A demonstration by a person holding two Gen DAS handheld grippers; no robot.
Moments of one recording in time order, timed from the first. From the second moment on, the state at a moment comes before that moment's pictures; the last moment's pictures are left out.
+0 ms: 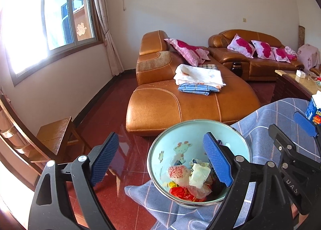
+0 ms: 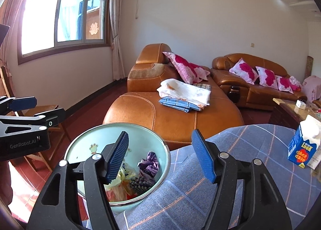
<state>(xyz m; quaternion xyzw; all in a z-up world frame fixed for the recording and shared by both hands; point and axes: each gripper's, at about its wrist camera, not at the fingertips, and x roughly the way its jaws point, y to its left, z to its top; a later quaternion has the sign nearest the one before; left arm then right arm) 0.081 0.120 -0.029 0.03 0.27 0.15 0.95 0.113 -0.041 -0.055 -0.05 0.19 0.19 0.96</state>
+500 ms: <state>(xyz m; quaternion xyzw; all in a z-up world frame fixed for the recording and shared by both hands) 0.068 0.086 -0.023 0.04 0.24 0.08 0.97 0.078 -0.106 -0.053 -0.02 0.17 0.05 0.98</state>
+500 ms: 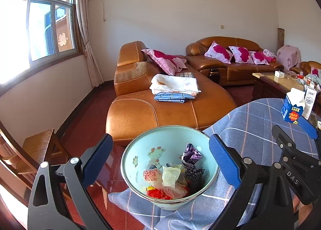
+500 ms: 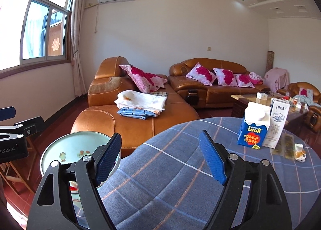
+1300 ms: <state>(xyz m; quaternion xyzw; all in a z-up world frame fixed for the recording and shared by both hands) 0.067 0.087 -0.021 0.03 0.25 0.08 0.97 0.074 -0.101 -0.051 -0.02 0.16 0.05 0.99</state>
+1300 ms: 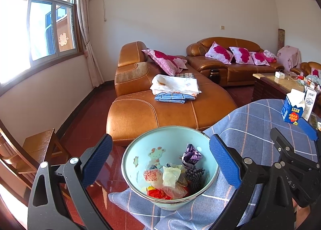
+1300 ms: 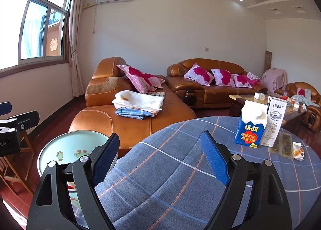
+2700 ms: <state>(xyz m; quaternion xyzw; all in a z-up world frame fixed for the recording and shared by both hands) 0.077 0.084 -0.033 0.03 0.29 0.07 0.96 0.076 -0.100 -0.050 -0.02 0.16 0.05 0.99</state>
